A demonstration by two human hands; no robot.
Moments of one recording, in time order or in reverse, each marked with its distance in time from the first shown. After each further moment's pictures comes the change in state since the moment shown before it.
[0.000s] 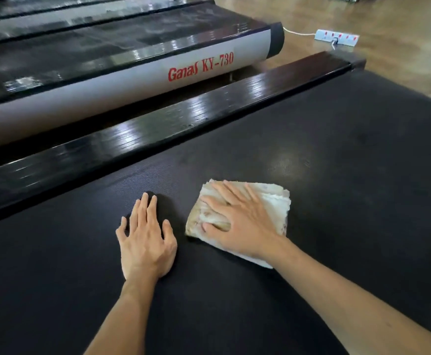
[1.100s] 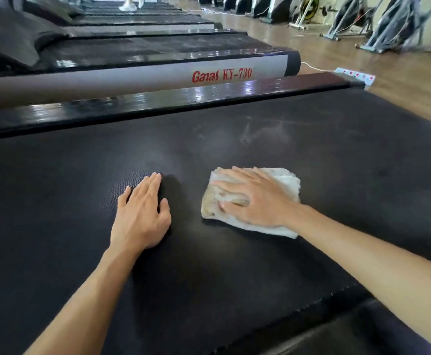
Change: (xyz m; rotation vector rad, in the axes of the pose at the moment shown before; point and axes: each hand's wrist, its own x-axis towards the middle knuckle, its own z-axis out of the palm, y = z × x) left_hand -0.147 0.035 0.012 -0.121 0.123 0.066; right_hand -0.122 0.068 -0.022 -0.084 -0.109 -0.278
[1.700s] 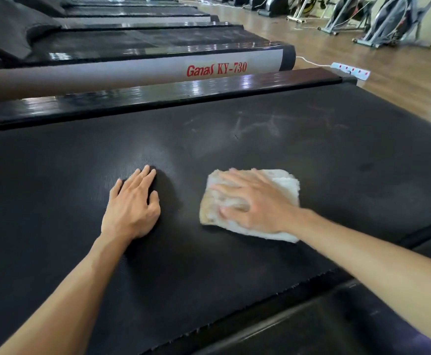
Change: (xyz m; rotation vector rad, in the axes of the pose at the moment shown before) left_hand 0.000 0.002 -0.001 0.020 -0.015 0.012; right_hand -0.036 0.005 -0.004 -0.037 -0.017 -0.053
